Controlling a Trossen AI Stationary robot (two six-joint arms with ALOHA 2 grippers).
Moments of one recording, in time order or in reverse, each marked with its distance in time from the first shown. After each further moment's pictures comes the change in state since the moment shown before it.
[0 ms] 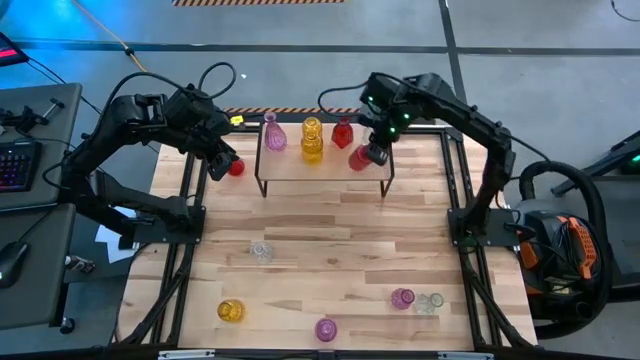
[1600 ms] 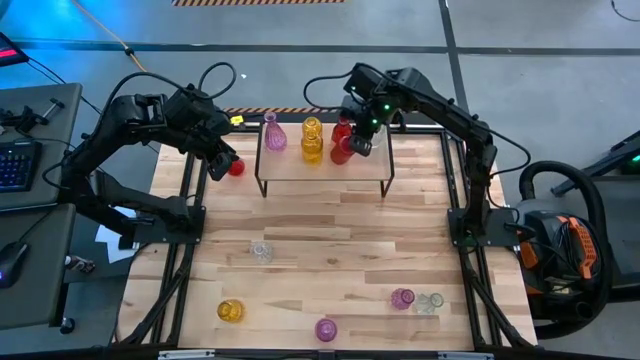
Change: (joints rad) left arm 0.000 0.000 0.000 0.000 0.000 0.000; right arm -0.062 0.155 0.111 0.102 -0.049 -0.166
